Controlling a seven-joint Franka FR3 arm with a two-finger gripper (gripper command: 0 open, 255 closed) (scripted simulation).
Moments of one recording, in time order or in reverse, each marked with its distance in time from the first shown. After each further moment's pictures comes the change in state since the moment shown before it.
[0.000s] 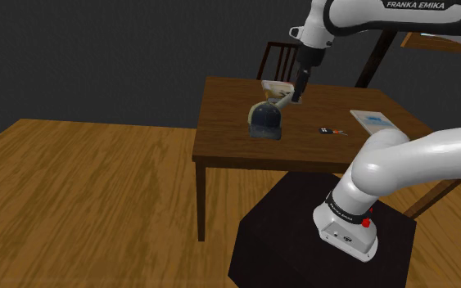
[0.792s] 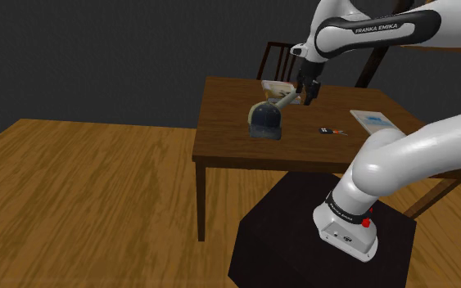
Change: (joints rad) arm 0.022 0.176 -0.303 -0.019 -0.276 0.213 -0.583
